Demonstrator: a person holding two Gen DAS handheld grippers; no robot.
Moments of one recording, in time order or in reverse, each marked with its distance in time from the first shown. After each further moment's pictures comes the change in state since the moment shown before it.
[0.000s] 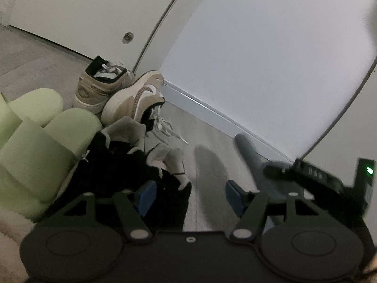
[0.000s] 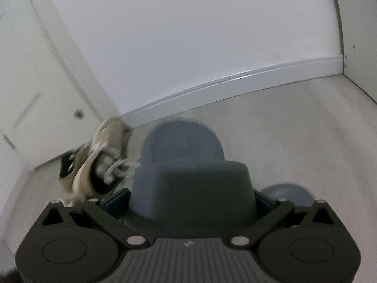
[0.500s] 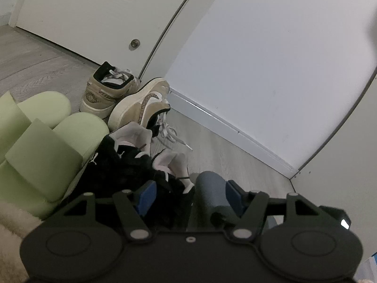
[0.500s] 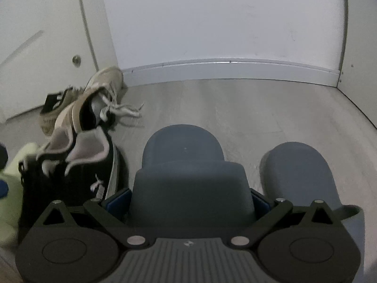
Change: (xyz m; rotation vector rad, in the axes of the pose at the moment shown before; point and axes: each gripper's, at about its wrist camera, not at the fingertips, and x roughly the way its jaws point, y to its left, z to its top) left arm -0.007 0.003 0.000 -0.018 -0.023 0.011; right arm 0.044 0.048 -0.070 -0.262 0.051 -0.209
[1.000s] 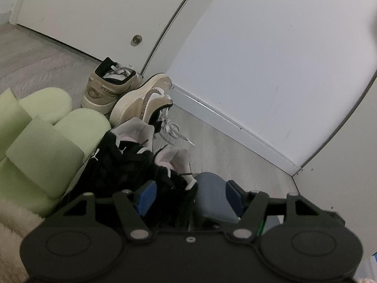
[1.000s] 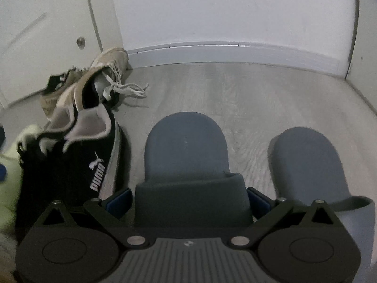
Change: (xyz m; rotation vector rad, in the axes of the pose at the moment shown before) left arm 0.003 0.002 -0.002 -0.006 0.021 0.012; right arm -0.004 -0.017 -0.004 0.071 0.075 0.090
